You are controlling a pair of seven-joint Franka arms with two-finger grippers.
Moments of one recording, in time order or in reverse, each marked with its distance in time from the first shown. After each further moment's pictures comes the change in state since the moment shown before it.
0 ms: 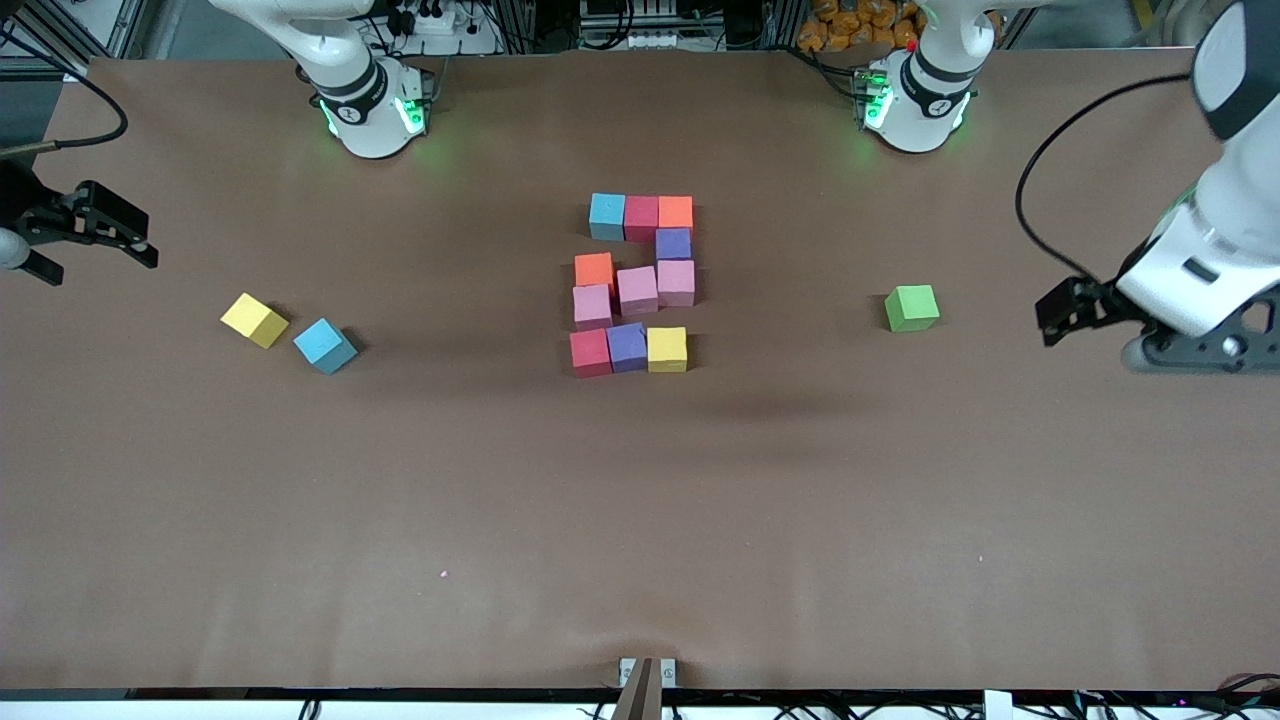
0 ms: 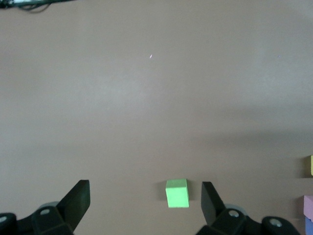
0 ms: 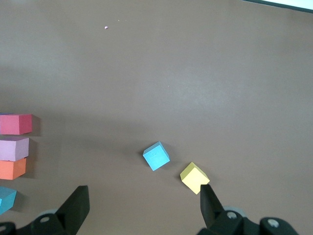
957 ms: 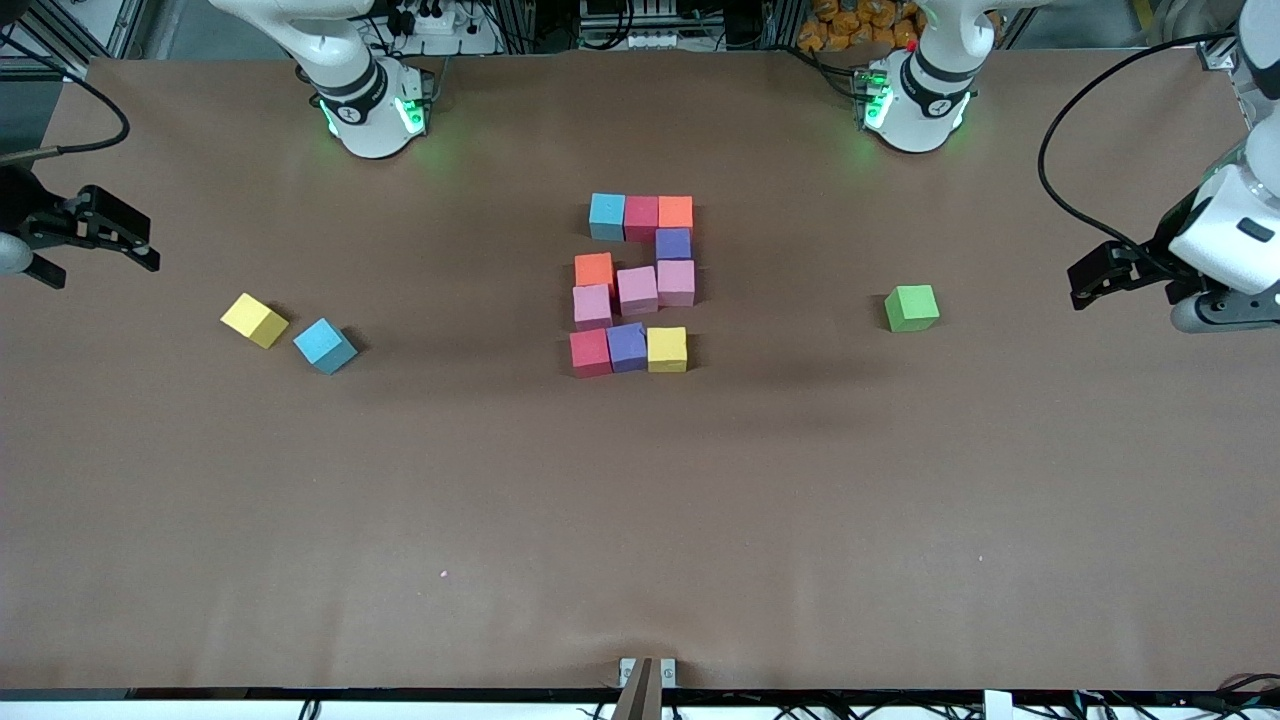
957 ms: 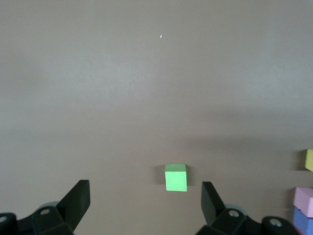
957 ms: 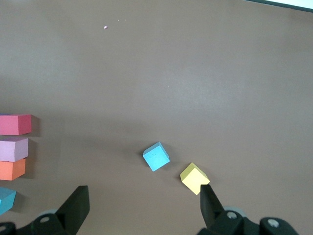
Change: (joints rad) left arm 0.031 -0.076 0.052 -0.094 -0.081 0.000 -0.002; right arm 0.000 0.007 -0.001 0.001 0.000 0.004 0.000
